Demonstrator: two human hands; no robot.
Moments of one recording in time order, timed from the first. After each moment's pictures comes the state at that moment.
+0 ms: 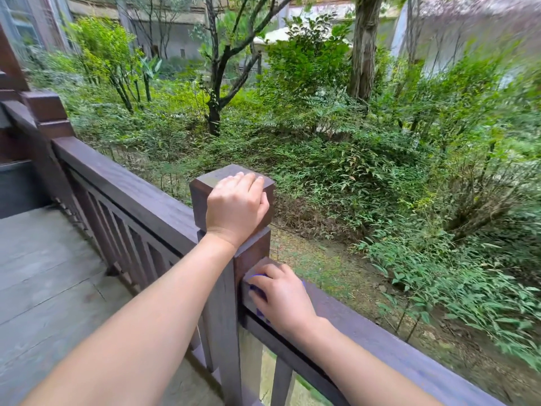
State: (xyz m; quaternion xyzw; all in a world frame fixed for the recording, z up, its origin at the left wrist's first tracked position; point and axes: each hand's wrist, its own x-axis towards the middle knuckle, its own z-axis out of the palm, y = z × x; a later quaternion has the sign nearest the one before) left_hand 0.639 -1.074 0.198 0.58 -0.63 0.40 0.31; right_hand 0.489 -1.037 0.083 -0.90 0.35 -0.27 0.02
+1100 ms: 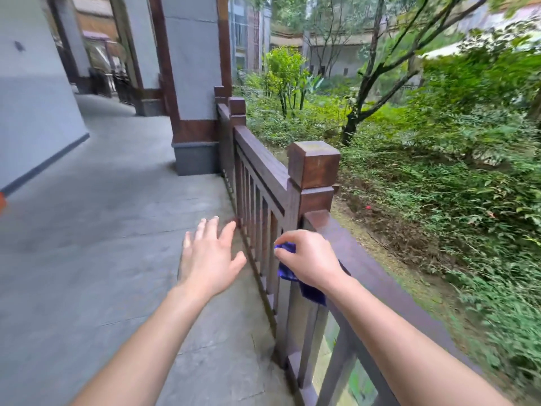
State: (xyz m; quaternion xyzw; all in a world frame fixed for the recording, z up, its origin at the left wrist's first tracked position) left_hand 0.492 -0.704 0.143 0.93 -0.34 0.11 0.12; right_hand 0.362 -0.867 0.163 -0.94 0.18 -0.23 0.20
